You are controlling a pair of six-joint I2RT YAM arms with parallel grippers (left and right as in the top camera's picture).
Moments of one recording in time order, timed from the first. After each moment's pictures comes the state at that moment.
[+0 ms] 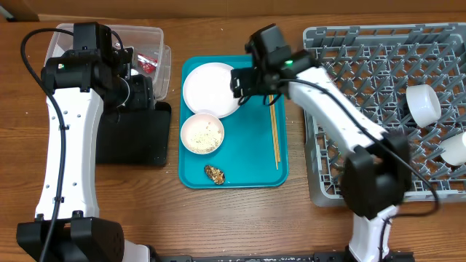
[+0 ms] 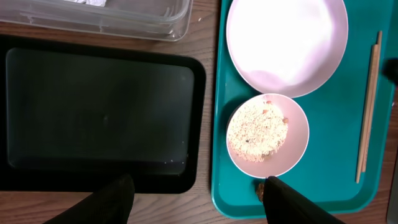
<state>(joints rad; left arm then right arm) 0.06 1.65 1.69 -1.28 0.15 -0.05 0.48 2.06 1.76 -0.79 -0.16 0.36</state>
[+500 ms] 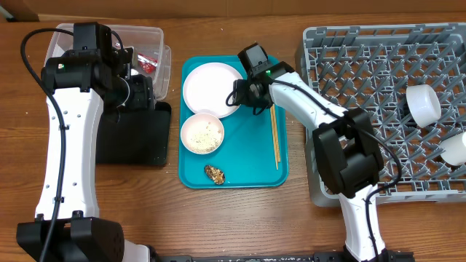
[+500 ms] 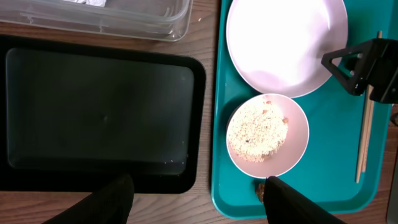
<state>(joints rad) 0.06 1.65 1.69 -1.28 0.15 -0.05 0.49 2.28 1.76 -0.69 -0.09 0.54</state>
